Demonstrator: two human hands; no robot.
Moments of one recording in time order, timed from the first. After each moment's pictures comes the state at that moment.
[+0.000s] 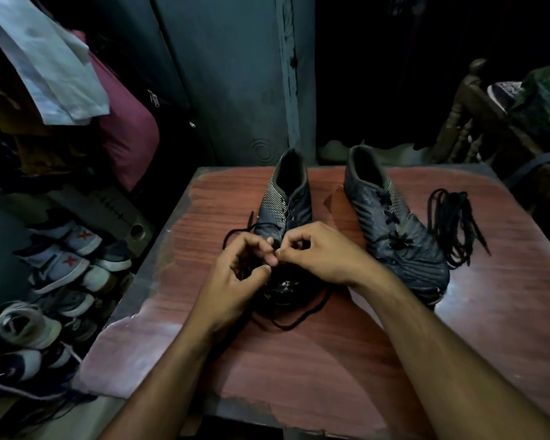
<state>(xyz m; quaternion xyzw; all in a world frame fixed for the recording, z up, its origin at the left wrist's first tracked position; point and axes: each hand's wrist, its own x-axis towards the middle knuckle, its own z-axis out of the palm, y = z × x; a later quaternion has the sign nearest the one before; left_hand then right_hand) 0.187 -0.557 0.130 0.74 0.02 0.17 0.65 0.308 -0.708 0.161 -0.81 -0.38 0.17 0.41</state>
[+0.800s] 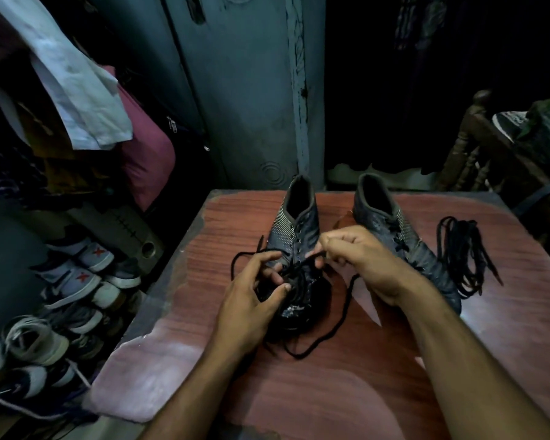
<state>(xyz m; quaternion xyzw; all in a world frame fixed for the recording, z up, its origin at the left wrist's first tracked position) 0.189 -0.569 0.137 0.82 0.12 0.20 0.53 0.323 -0.733 0.182 -0.70 -0.34 0.21 0.60</state>
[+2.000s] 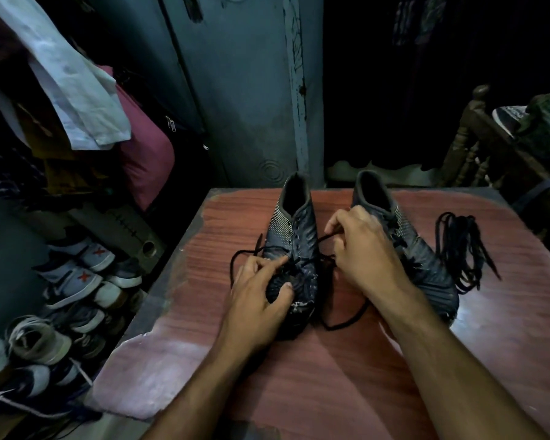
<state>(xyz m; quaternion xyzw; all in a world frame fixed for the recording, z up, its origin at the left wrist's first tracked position) 0.196 -0.569 0.124 0.91 0.11 0.19 0.36 0.325 -0.727 0.167 -0.89 -0.28 -0.12 0.34</state>
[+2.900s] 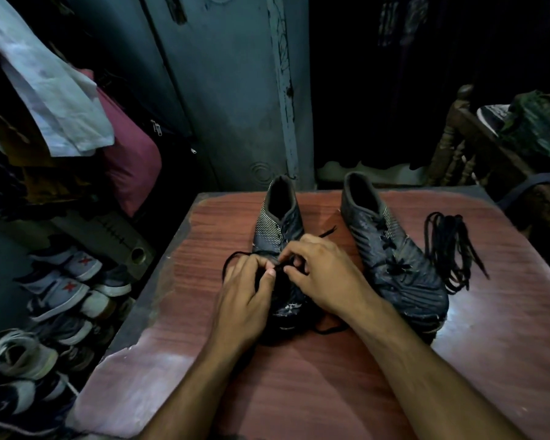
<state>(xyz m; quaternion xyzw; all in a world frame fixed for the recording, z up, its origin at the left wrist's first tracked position) 0.215 -0.562 0.119 0.89 0.10 0.24 0.37 0.313 -0.706 0.150 -0.85 -0.41 -0.04 0.34</state>
